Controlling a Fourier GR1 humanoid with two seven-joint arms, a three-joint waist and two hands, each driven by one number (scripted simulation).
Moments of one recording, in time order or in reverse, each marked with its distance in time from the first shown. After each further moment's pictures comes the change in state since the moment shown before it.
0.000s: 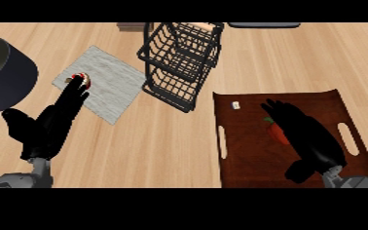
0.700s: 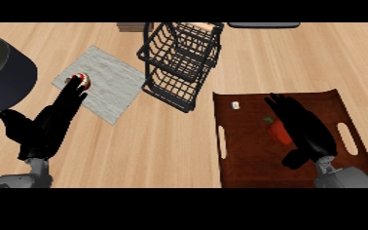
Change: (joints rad) left arm 0.007 -0.050 0.071 0.004 -0.056 -0.078 0.008; right arm -0.027 0.099 -0.093 0.230 0.197 -0.144 -0.171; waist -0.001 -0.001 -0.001
